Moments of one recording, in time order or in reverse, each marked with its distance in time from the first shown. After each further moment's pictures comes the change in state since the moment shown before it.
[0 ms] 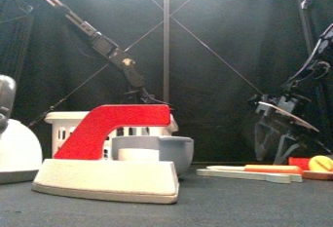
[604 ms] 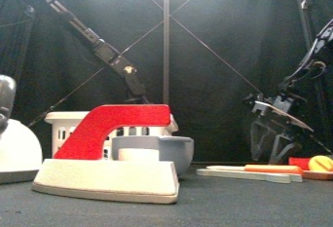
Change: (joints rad) left arm 0.017 0.031 -0.002 -0.058 0.002 0.000; right arm 0.020 0.015 -0.015 -0.014 0.000 0.000
